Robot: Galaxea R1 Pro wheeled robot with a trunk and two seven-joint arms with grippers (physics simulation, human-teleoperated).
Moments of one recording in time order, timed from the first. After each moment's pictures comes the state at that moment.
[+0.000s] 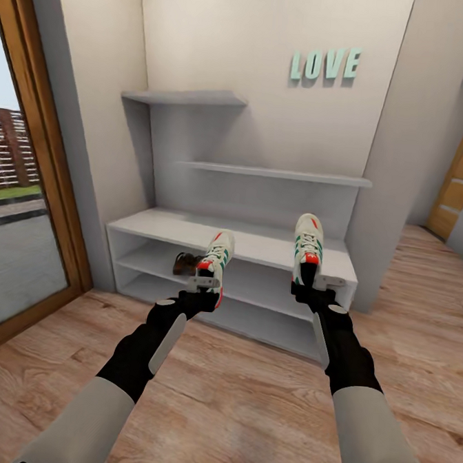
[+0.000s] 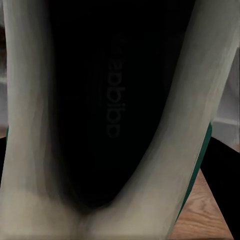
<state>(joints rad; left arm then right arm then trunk) -0.71 -0.14 -0.28 -1.05 0.28 0.53 0.11 -0.74 0.09 -0.17 -1.02 0.14 0.38 -0.02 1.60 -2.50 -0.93</state>
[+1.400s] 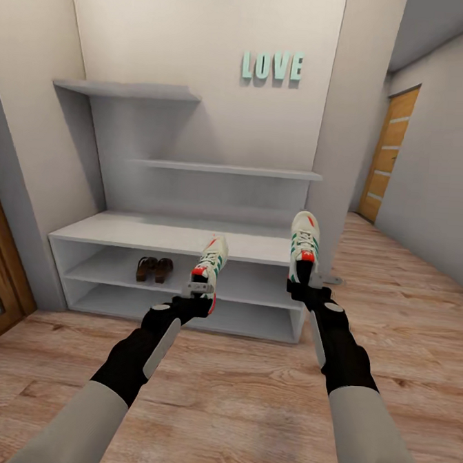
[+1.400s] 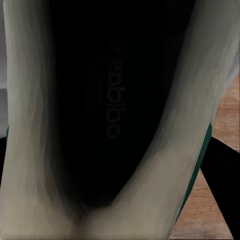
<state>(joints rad) -0.69 -0.11 -0.27 -1.03 0.28 0.53 0.11 -0.74 0.11 -0.16 -1.04 0.12 0.39 -0.02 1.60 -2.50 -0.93</state>
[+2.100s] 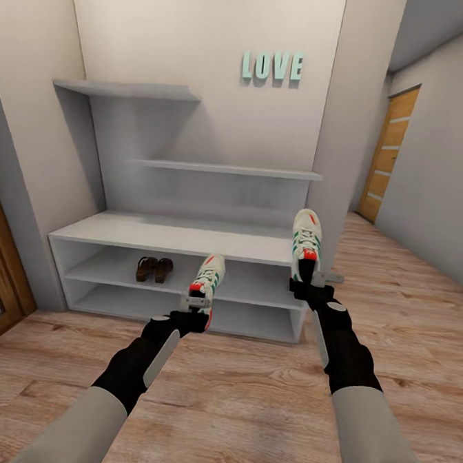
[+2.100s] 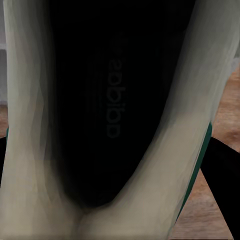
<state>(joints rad) -0.68 -0.11 -0.27 -0.93 0.27 0.53 0.11 -0.74 0.09 -0.14 -1.05 0.12 0.39 -0.02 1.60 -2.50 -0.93</state>
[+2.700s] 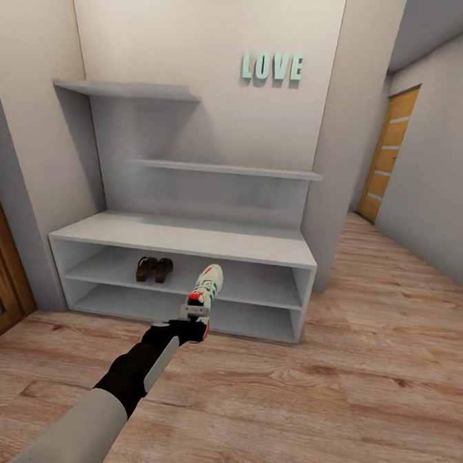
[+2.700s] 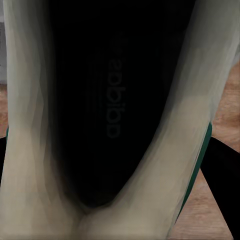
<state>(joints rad) -0.68 -0.11 -0.27 -0.85 0.27 0.52 0.11 -0.75 -0.45 -0.67 -1.02 0.13 0.39 -0.02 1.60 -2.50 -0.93</state>
